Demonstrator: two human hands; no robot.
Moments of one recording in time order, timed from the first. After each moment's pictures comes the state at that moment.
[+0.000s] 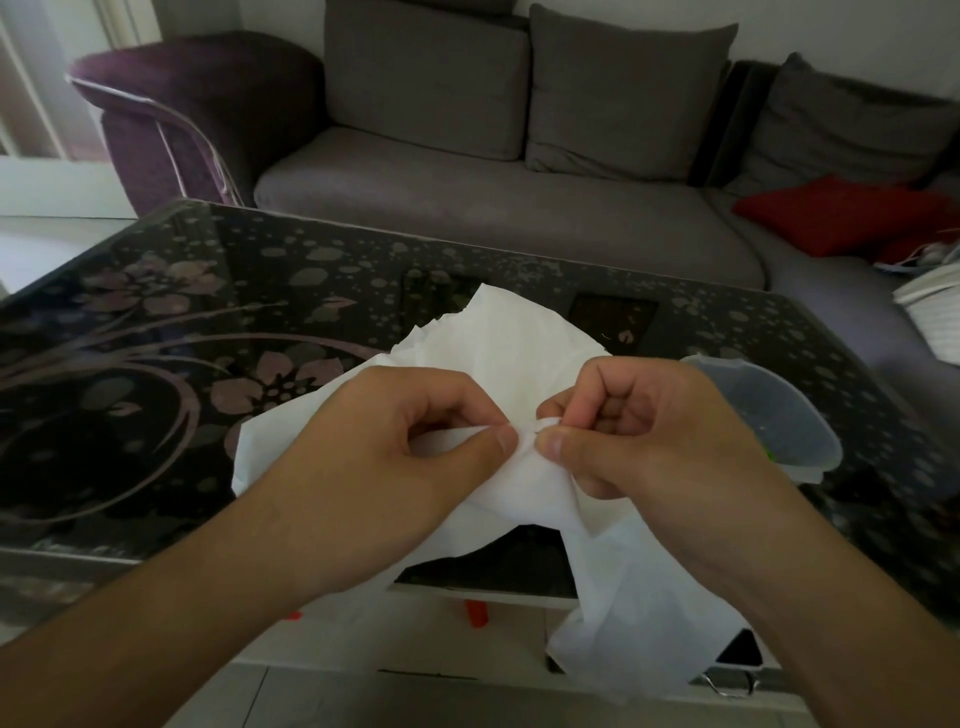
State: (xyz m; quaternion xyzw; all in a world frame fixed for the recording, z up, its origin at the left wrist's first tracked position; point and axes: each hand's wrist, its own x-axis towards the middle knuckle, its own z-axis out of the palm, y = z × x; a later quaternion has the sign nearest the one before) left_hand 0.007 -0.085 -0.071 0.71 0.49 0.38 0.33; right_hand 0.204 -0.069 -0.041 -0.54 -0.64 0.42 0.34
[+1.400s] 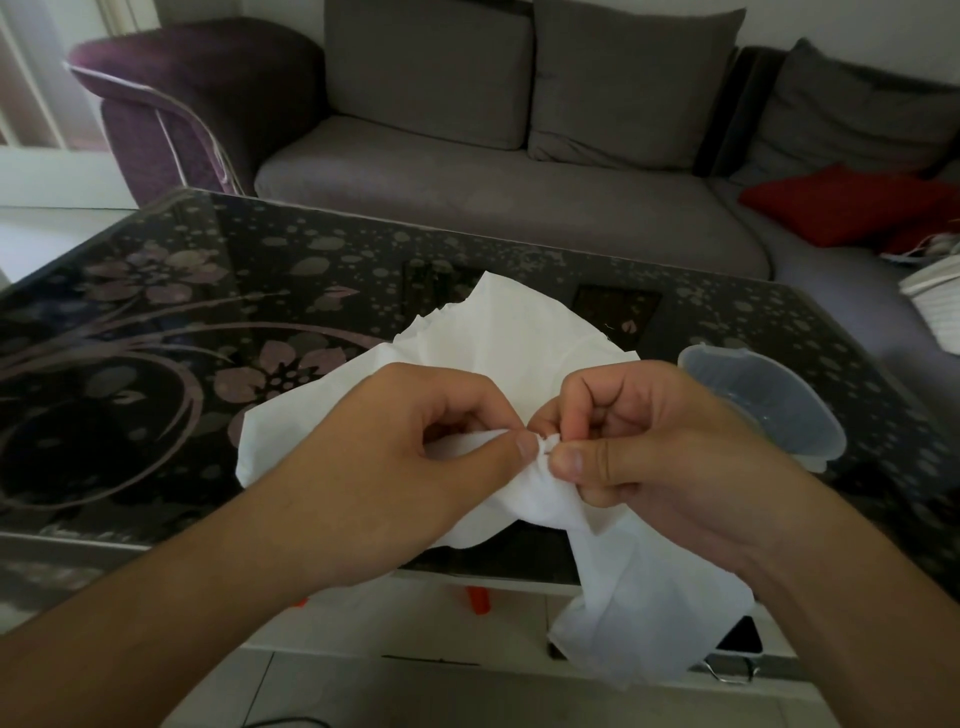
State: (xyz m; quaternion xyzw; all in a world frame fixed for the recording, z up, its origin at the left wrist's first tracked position) left_hand 0.010 -0.090 -0.070 0.72 0.47 0.36 0.36; right_hand 0.219 -0.058 -0.051 -0.41 -0.62 0.61 0.28
